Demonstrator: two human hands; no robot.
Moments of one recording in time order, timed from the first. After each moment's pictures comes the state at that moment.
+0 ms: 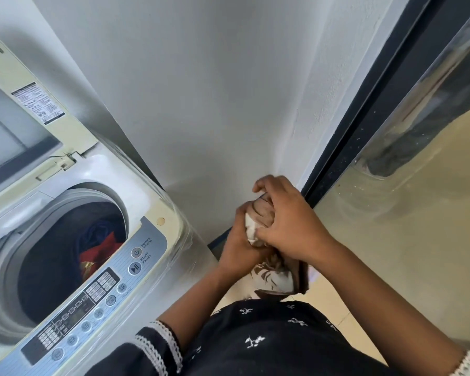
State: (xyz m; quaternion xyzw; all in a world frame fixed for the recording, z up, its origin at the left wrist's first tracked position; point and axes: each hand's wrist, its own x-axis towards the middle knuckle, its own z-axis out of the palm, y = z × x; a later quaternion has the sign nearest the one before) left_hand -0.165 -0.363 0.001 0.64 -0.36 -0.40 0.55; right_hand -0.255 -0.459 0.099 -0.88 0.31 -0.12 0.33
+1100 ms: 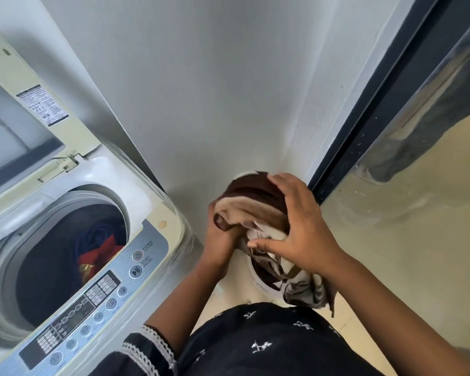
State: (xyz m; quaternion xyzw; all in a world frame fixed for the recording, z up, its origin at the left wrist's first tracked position) left_hand -0.134 -0.358 0.013 0.60 -0.20 -0.39 0.67; right_hand -0.277 -0.461 0.084 -0.90 0.26 -0.17 0.31
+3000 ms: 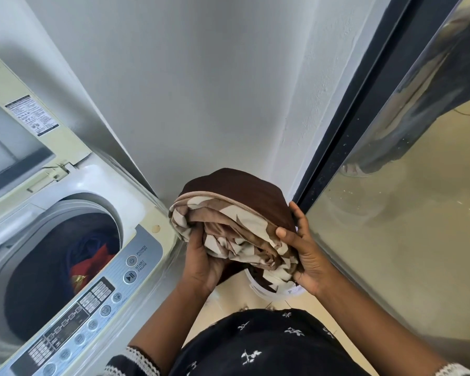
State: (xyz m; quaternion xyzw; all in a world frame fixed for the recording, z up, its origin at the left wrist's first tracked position) left_hand -0.139 -0.335 0.012 0.39 0.06 -0.51 0.76; right_hand -0.300 -0.441 0.039 -0.32 0.34 -0.23 0.85
